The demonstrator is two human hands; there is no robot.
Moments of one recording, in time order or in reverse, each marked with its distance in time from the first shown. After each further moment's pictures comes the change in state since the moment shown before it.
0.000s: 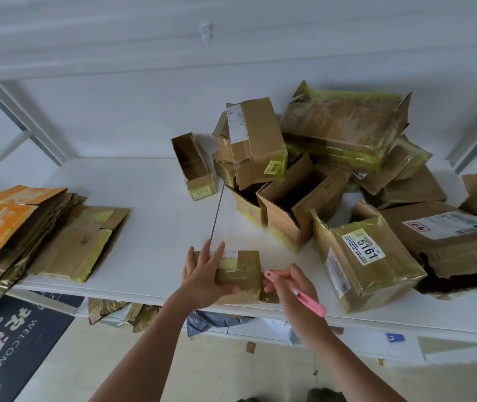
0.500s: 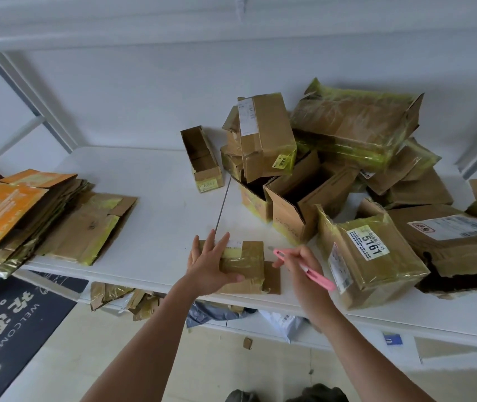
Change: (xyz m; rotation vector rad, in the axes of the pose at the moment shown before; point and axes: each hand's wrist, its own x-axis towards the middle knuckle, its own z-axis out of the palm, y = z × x) left_hand -0.002 0.003 0.001 -0.061 0.047 -0.012; right_hand 0.013 -0.018 -0.010 0.025 0.005 0.006
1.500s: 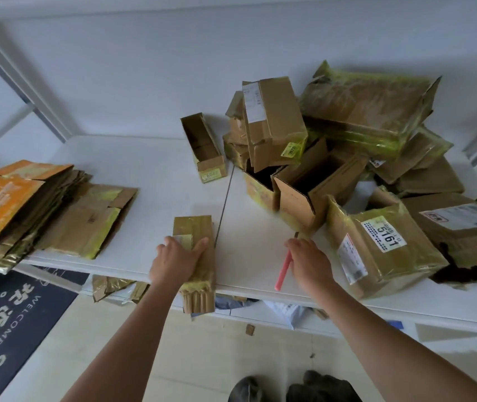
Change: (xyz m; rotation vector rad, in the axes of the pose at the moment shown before) left_hand -0.010 -0.037 -0.031 -0.125 0.263 -0.508; right_hand 0.052 0.045 0.000 -1.350 -0.151 -0.083
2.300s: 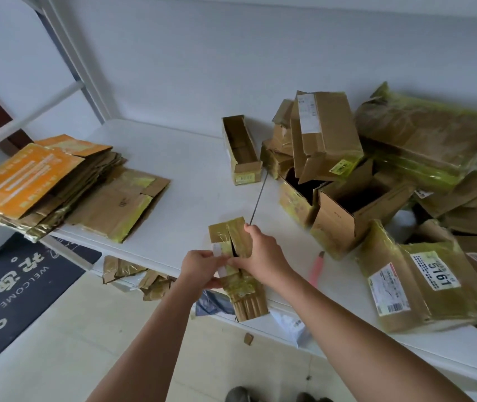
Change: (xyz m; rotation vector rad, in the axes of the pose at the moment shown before) left_hand 0.008 -0.030 0.004 -0.856 -0.300 -0.157; right_hand 0.030 -0.147 -0.030 0.561 -0.203 -0.096
